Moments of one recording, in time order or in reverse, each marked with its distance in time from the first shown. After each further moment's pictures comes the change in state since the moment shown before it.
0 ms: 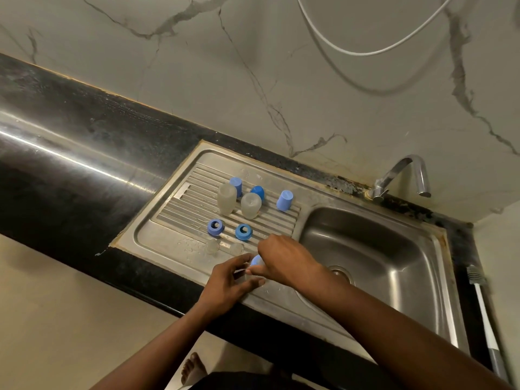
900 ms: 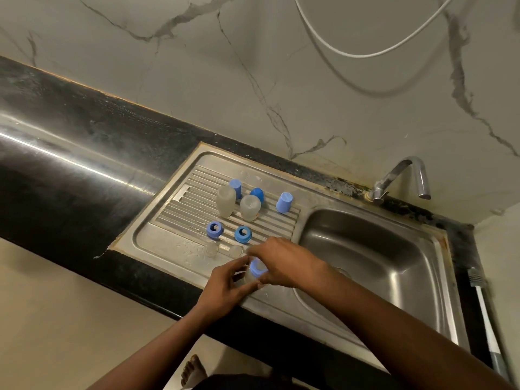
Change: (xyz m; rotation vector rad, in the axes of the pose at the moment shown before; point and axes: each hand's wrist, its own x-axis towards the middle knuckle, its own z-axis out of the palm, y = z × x) left_hand 0.000 0.005 -0.002 0.011 -0.021 0.006; right_hand 0.001 0.010 0.002 0.067 -0.006 -0.119
